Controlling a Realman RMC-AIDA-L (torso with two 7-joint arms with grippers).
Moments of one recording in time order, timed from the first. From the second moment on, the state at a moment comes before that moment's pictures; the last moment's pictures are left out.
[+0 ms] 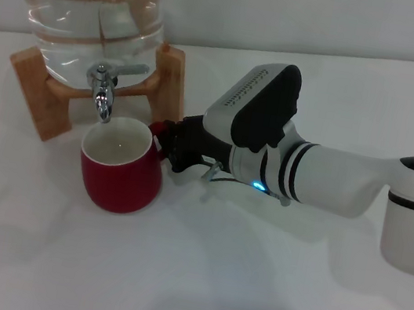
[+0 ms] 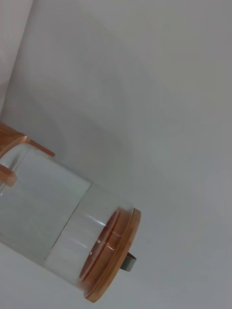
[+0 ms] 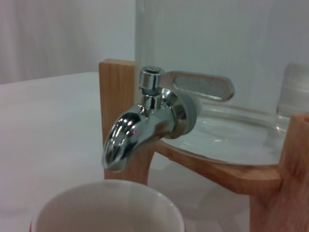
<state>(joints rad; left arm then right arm) -0.08 -2.07 0.35 0.83 -1.48 -1.75 1.49 0.70 2.03 0.91 0.72 -0.41 0.23 -2.17</state>
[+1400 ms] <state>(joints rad) -0.08 -2.07 0.35 0.83 -1.48 -1.76 1.49 0.72 2.03 0.91 0.71 -0.41 0.23 -2.16</state>
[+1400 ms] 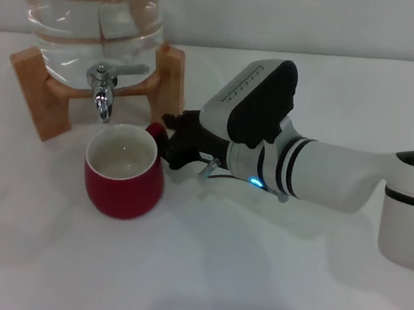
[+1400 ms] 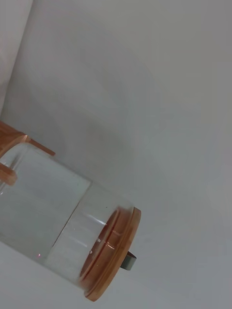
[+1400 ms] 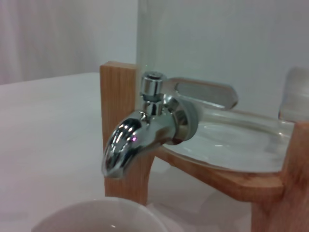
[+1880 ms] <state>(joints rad) -0.08 -2.07 0.35 0.83 -1.48 -1.76 1.49 0.72 2.03 0.90 0.71 -0.41 0.23 -2.16</state>
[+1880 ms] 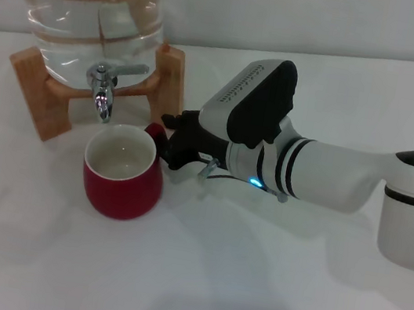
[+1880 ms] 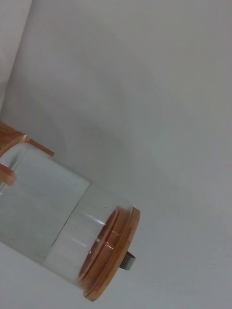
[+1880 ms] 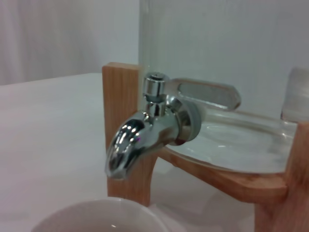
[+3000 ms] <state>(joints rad) -0.07 -2.07 0.35 0.83 -1.48 -1.76 1.49 0.72 2.02 0.91 0.72 -0.42 0.24 -2.16</state>
